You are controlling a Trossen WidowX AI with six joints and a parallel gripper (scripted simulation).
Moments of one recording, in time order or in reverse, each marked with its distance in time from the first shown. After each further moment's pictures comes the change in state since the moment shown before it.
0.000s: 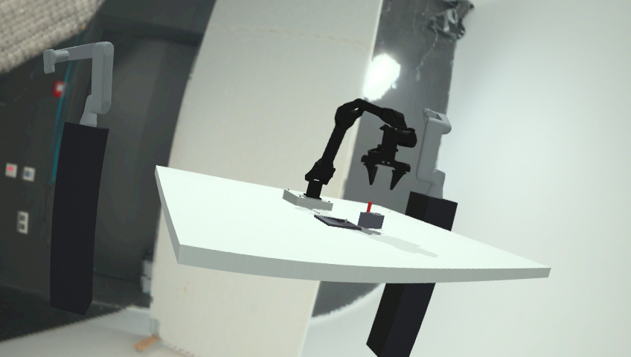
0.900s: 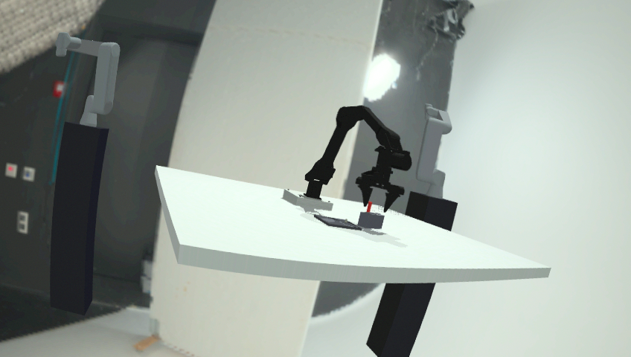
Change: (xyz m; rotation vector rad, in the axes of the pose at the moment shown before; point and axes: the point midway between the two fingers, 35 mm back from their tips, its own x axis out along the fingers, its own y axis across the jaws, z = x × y) arm 0.082 -0.002 0.006 0.030 -0.003 -0.009
